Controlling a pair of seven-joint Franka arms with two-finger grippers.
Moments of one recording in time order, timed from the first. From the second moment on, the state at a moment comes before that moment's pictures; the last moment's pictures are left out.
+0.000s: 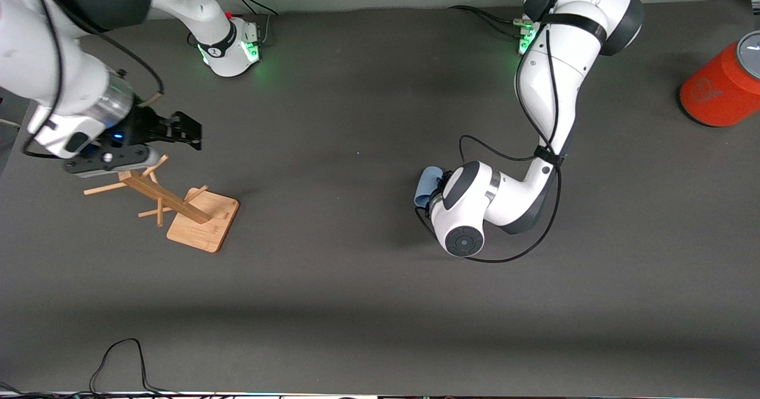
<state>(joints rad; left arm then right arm) -0.42 0.95 -0.17 -1.15 -0.22 1.55 -1.59 0.25 0.02 -0.05 -1.63 0.02 1.60 0.09</state>
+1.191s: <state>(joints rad) -0.54 0.83 -0.17 -1.15 0.17 1.70 -2.13 0.14 -0.01 -0.02 -1.66 0.03 1.58 0.00</state>
